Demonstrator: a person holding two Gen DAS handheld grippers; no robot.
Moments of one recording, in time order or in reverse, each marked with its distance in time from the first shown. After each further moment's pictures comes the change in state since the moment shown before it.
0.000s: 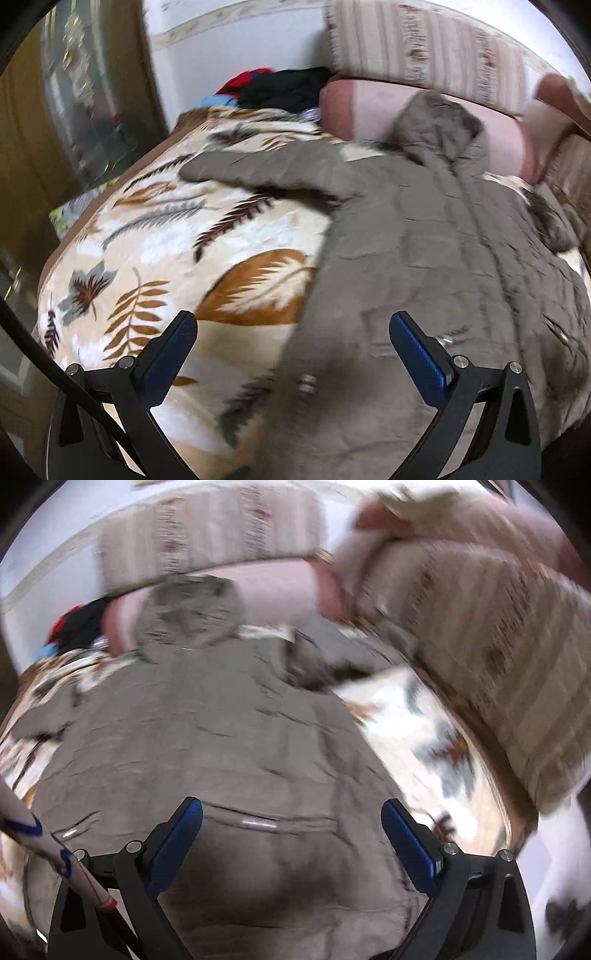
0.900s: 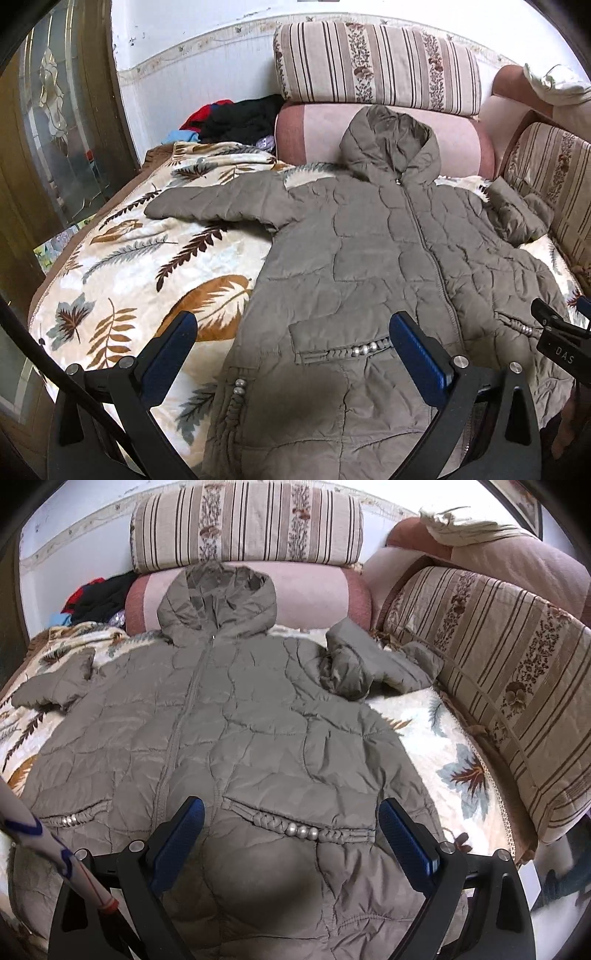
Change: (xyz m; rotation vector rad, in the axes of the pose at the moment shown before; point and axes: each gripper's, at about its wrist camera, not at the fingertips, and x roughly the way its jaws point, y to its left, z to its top) left arm -0.048 -0.071 -0.003 0.111 -0.109 -0.090; right arm -0.008 0.072 -0.008 -0.203 -0.098 -0.011
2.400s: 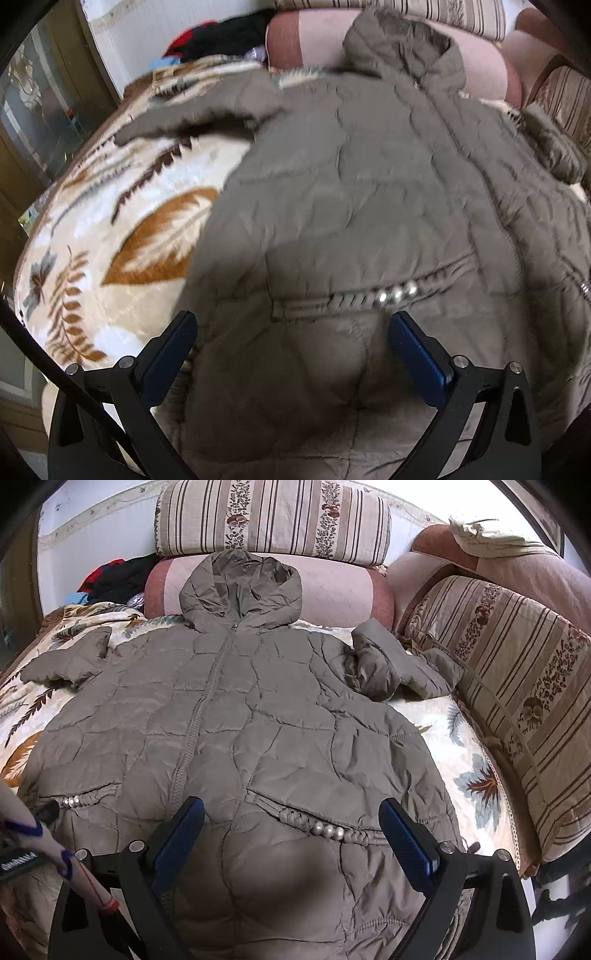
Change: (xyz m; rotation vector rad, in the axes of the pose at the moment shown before) left arm 0.111 -0.019 -0.048 0.025 0.327 0.033; right arm 0.018 0.021 -0.006 -0.084 0.051 0.030
